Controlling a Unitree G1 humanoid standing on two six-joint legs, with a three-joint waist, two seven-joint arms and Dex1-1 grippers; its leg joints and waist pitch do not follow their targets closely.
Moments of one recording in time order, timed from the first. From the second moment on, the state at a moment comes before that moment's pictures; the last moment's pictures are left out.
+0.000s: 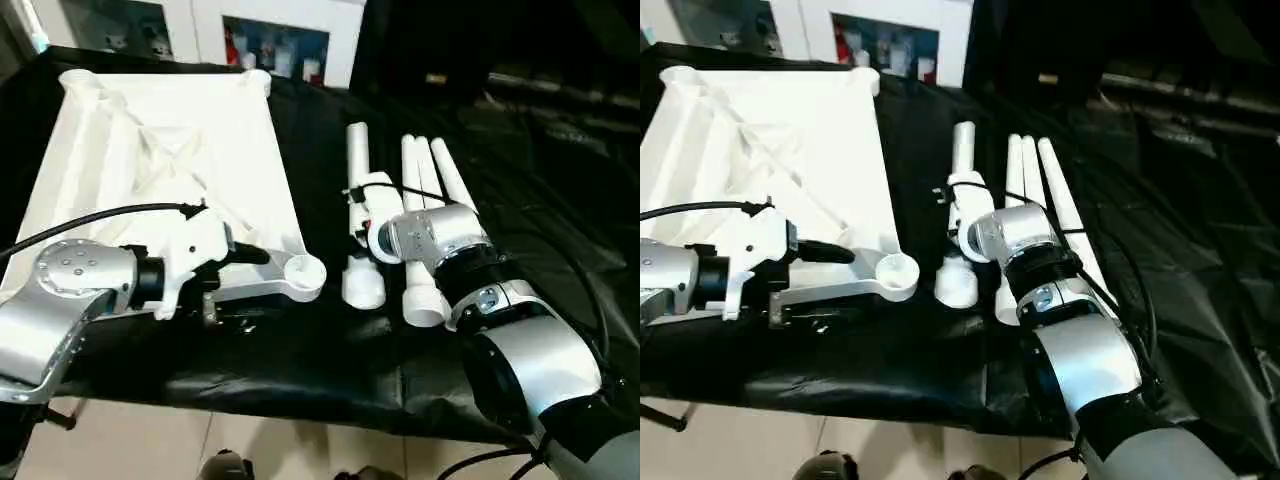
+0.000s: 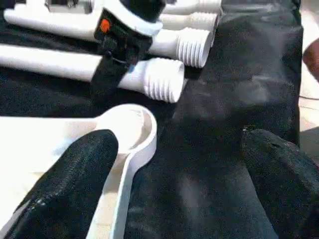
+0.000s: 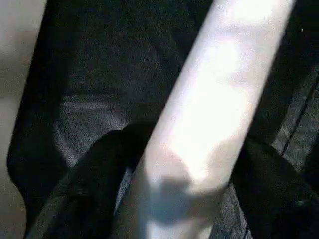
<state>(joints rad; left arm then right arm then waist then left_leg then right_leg) -0.33 0.76 -0.12 -0.27 -0.31 0.53 -1.10 -1.05 -0.05 0.04 0.99 0.10 0.84 0.27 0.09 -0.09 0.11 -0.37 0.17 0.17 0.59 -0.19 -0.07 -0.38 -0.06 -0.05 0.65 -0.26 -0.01</state>
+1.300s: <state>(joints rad) -0.68 0.11 0.15 0.00 -0.66 0.83 -0.55 -0.55 -0.19 -0.22 0.14 0.56 0.81 0.66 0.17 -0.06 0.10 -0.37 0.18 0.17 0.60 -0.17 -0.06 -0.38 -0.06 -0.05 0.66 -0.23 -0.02</state>
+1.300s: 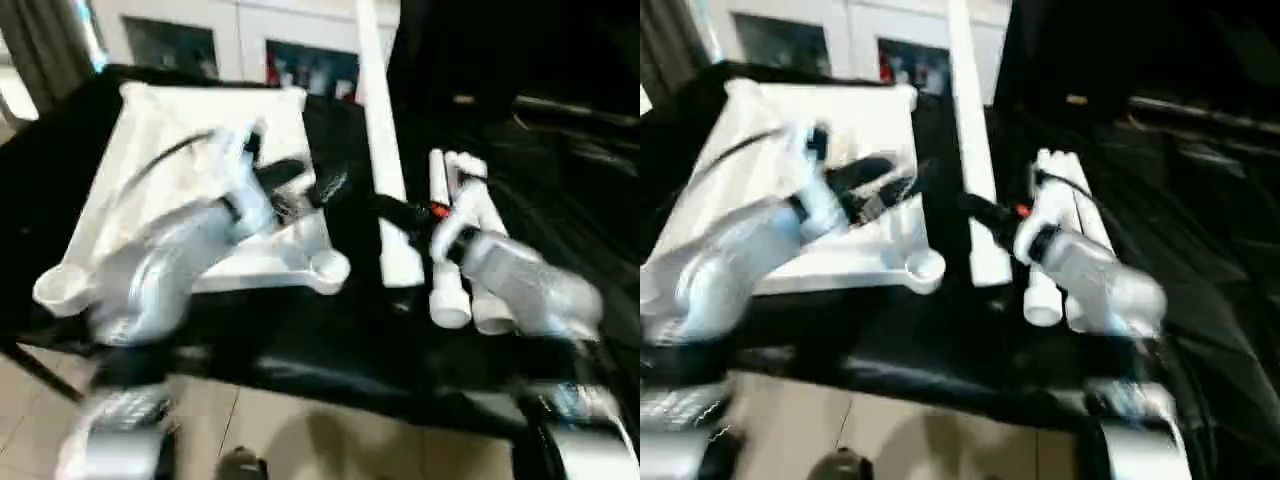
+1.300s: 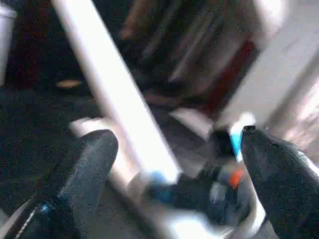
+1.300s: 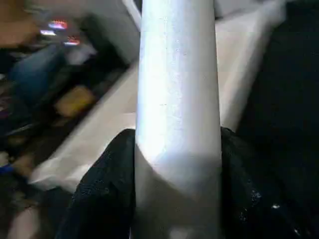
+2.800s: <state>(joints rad) -0.71 -0.13 0.26 0.00 -0.65 0.84 -0.04 -0.47 -0.19 0.16 -0.13 0.24 0.64 0.41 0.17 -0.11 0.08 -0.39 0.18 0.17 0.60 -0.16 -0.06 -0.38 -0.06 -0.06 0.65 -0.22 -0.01</state>
